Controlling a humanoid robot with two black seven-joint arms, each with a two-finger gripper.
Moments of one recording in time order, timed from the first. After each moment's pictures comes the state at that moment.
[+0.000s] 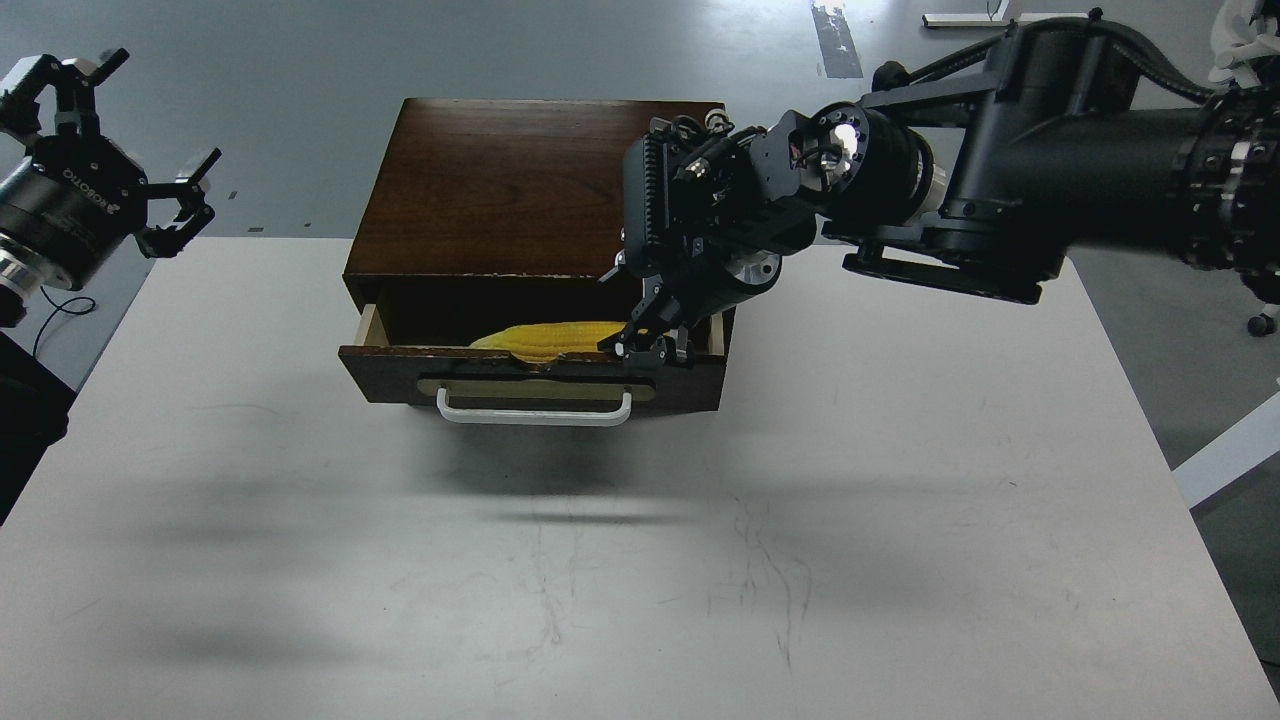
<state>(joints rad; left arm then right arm) -0.80 0.88 -0.36 -0.95 -0.20 -0.49 -0.49 1.82 -0.08 -0.61 1.03 -1.67 0.05 0.49</state>
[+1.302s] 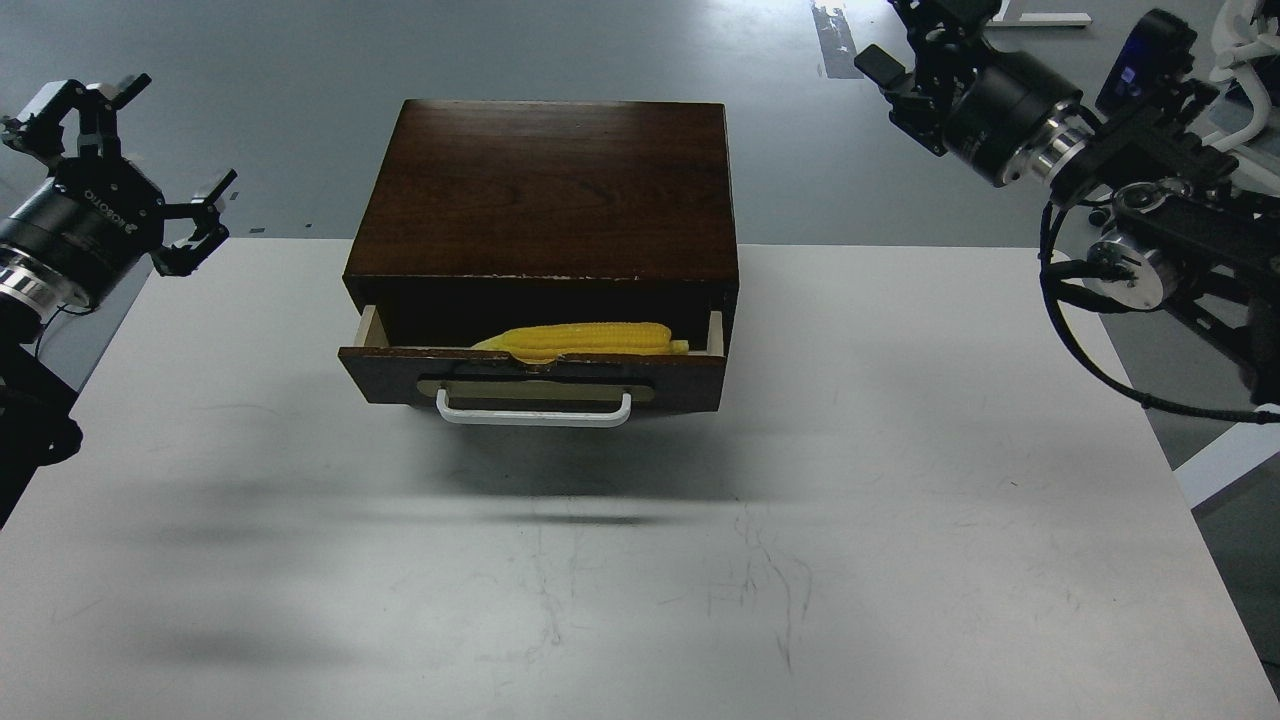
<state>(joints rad) -0.78 0.86 -0.36 -0.95 -0.18 -0.49 -0.49 1.15 -0.59 0.16 1.04 -0.27 0.06 0.49</state>
